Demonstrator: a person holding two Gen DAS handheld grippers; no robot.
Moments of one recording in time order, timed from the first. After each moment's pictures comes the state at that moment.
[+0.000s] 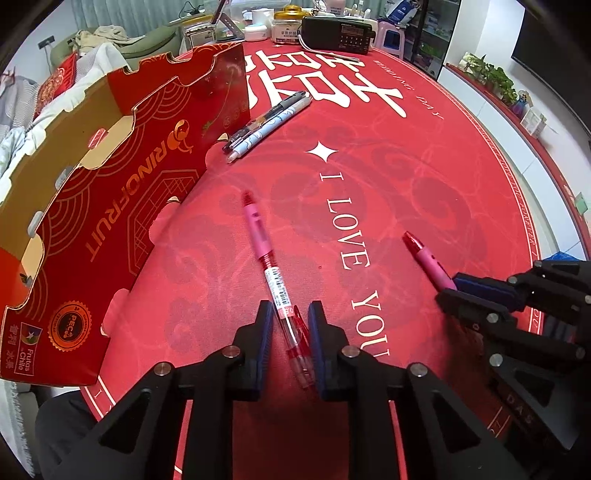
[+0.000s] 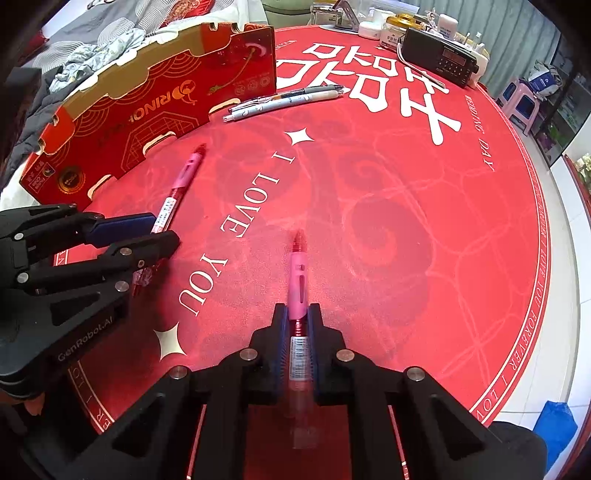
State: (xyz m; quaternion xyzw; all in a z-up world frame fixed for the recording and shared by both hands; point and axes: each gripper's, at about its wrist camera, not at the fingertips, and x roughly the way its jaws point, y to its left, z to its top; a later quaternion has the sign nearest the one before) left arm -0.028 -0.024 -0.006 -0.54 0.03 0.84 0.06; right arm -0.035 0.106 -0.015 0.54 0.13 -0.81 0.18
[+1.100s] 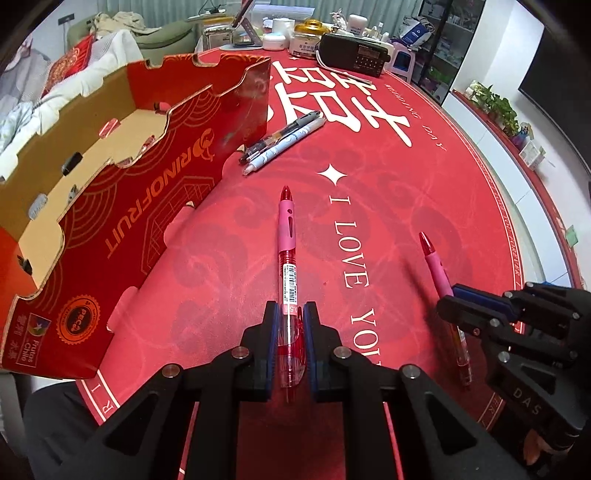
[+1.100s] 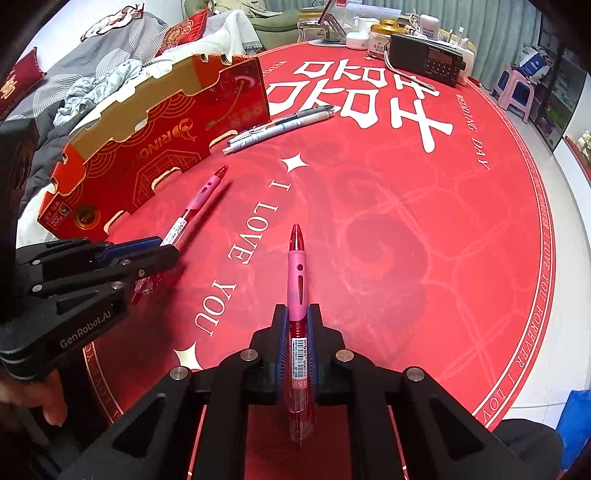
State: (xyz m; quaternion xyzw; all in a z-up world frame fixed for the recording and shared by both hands) left arm -0.029 -0.040 0.008 -0.52 -0.02 0.85 0.06; right arm -0.034 0.116 0.002 0.52 0.07 -0.83 0.20
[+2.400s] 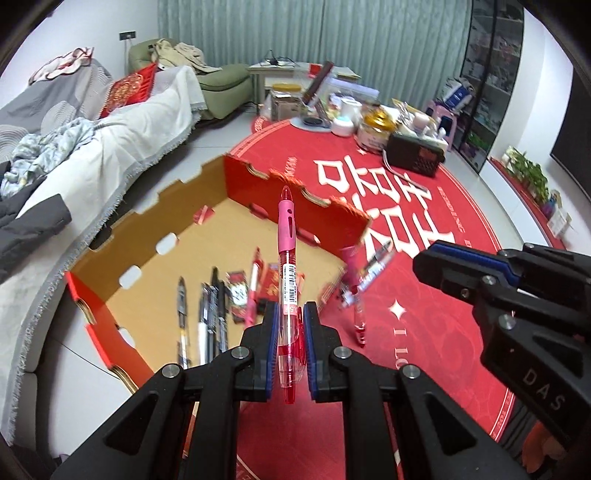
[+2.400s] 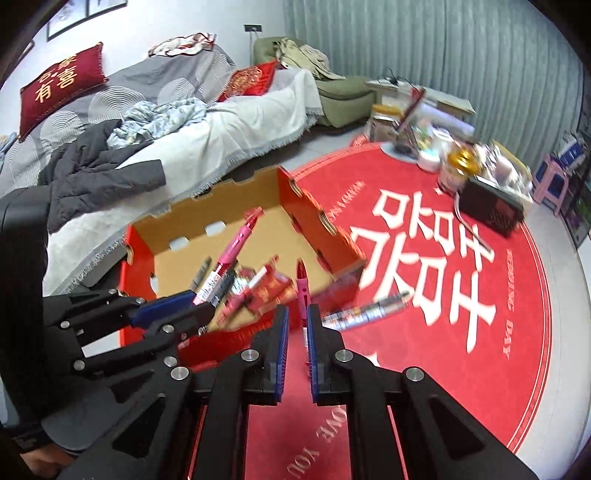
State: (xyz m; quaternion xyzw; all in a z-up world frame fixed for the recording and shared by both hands) left arm -0.066 -0.124 0.117 -0.43 -0.05 0.90 -0.03; right arm -0.095 -0.008 0.135 0.40 0.11 -0.86 0.29
